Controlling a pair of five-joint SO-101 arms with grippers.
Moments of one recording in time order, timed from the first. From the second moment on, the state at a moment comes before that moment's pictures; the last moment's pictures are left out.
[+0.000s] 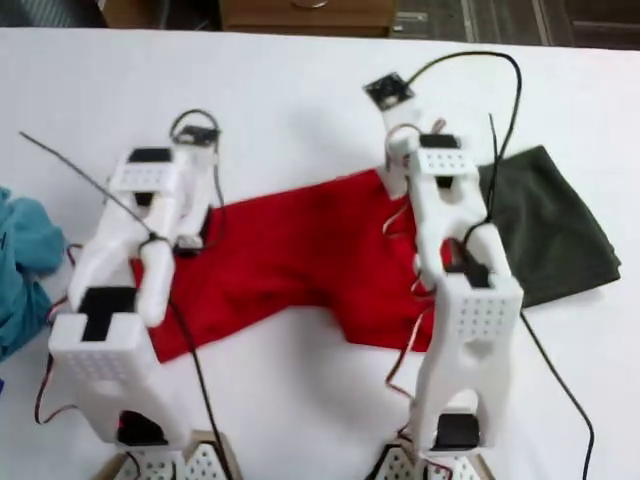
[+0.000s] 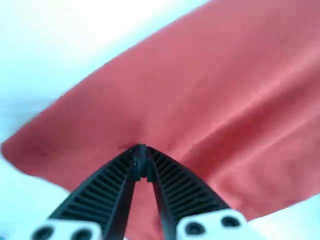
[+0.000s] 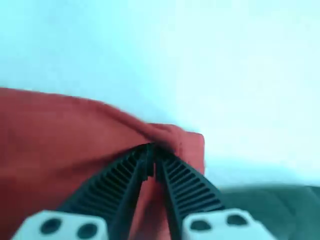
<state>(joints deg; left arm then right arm) -9.6 18.5 7.4 75.4 -7.9 -3.8 42.5 -22.2 56.4 28.3</state>
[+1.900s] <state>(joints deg) 17.2 -1.5 32.3 59.2 -11.8 15.9 52.5 -76.0 100.0 28.4</state>
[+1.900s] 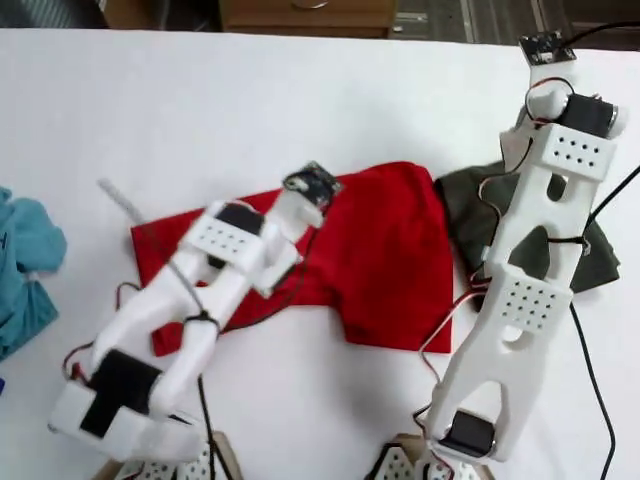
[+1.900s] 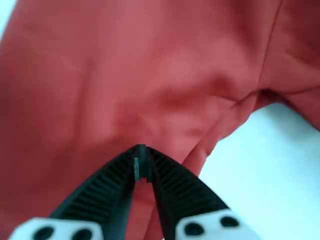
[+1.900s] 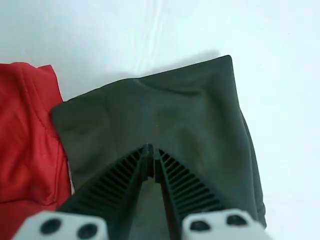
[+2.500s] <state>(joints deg) 22.9 3.2 34.7 62.4 -10.2 15.9 52.5 -76.0 100.0 28.4</state>
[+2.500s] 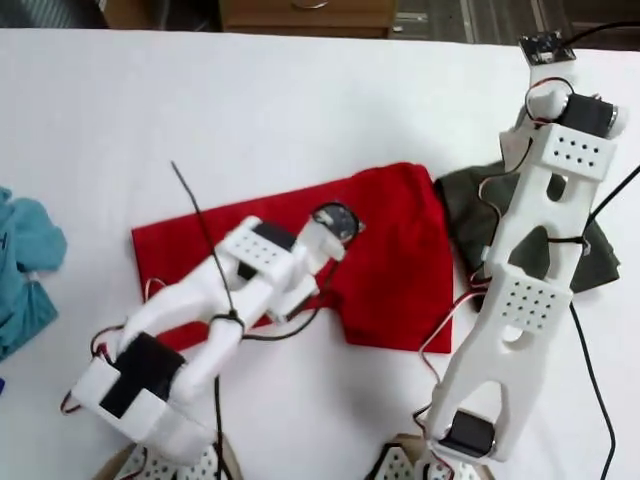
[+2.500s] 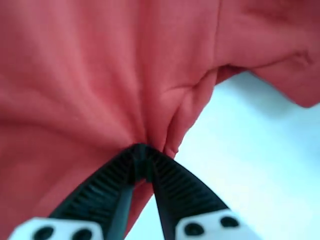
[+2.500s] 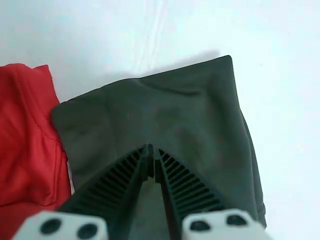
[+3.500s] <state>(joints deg) -1.8 2.5 13.1 75.1 -11.4 1.5 20.8 -26.7 100.0 50.7</state>
